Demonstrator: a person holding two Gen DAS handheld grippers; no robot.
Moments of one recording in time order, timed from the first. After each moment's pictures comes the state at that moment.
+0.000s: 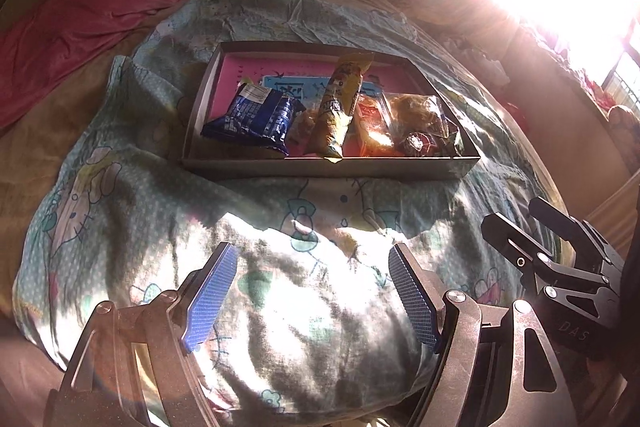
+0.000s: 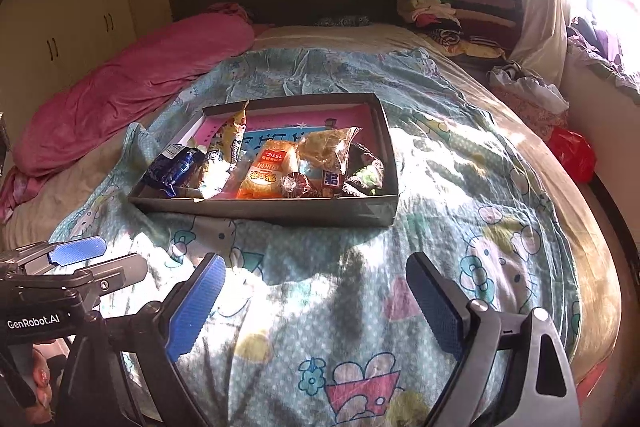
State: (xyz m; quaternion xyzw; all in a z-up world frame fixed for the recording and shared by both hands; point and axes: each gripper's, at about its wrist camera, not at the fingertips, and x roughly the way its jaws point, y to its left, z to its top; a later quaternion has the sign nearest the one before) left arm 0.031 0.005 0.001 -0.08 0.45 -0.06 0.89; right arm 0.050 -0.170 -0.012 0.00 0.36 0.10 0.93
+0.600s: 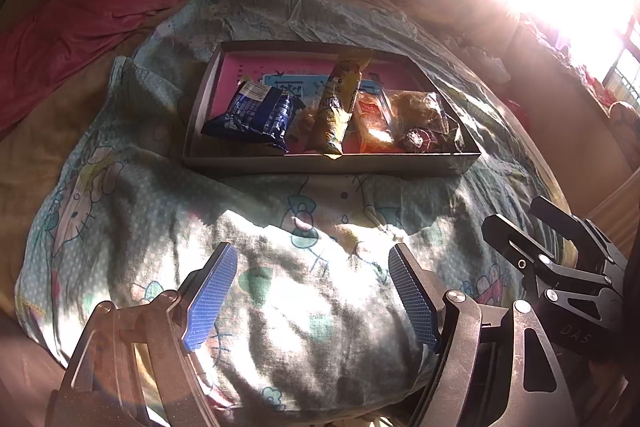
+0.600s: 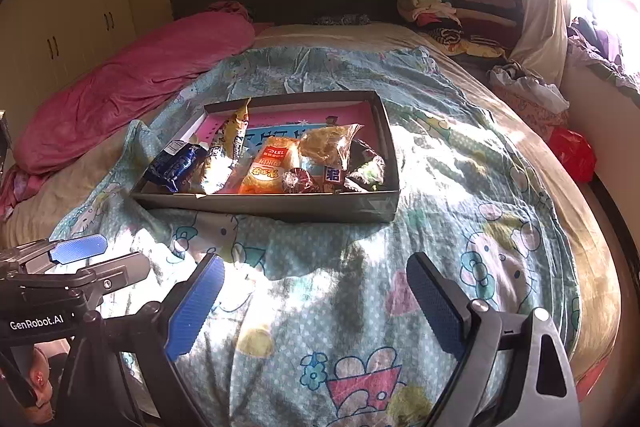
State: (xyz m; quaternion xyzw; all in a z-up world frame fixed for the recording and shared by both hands) left arm 0.030 0.003 0.002 -0.07 0.45 -0.06 0.89; right arm 0.046 -0.168 -0.012 0.00 0.36 0.10 0.93
